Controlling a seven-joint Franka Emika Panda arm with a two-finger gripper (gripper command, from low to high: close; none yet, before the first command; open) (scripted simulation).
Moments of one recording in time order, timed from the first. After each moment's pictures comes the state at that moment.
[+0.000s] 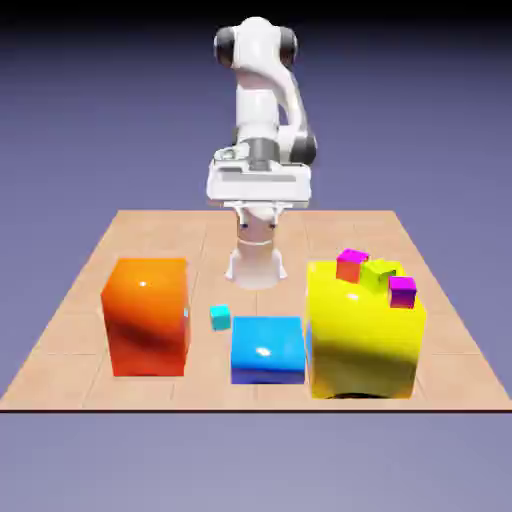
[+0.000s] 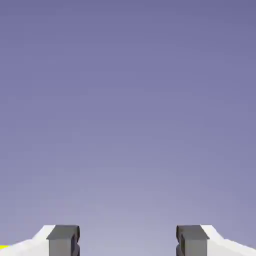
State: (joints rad) arm -0.03 -0.60 0.04 -2.81 0.04 2.99 0.74
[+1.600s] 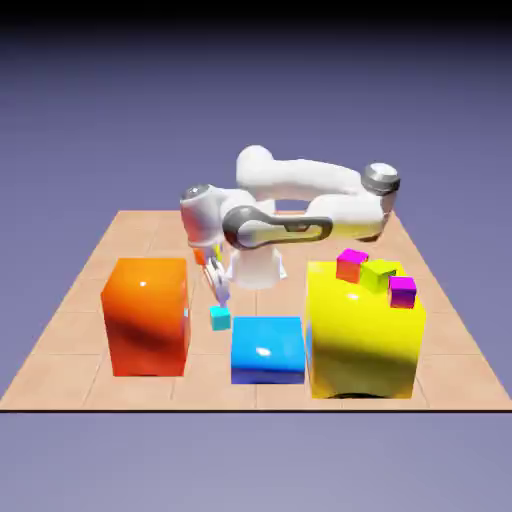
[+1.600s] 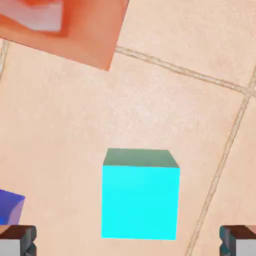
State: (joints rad) arm -1.57 -1.76 1.74 -2.94 1.77 1.25 0.72
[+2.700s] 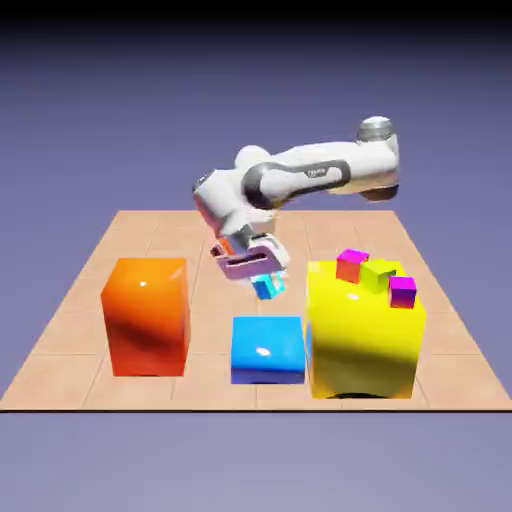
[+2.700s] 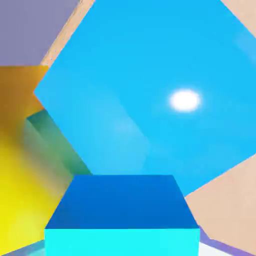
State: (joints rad) arm -1.41 -1.39 1.26 -2.83 1.64 1.21 0.39
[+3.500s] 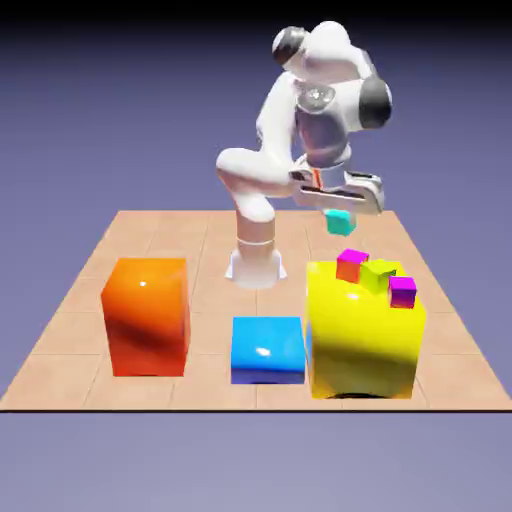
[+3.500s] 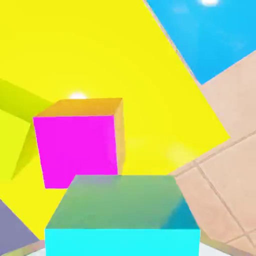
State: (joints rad) arm -0.58 -0.57 0.83 -2.35 0.62 1.70 1.36
